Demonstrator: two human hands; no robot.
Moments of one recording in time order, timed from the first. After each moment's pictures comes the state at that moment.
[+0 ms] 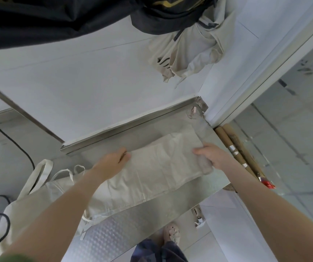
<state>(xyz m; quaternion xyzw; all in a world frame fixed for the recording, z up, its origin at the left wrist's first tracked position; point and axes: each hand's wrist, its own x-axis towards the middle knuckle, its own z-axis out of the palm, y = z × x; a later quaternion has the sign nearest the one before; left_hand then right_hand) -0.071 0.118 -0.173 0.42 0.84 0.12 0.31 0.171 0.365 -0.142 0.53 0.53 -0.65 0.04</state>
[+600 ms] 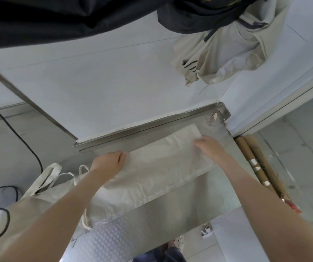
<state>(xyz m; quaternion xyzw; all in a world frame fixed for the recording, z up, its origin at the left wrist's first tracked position) -0.090 0.104 -0.179 0.36 0.91 -0.02 0.21 0.100 0.387 -0.179 0.49 0.75 -0.44 0.08</state>
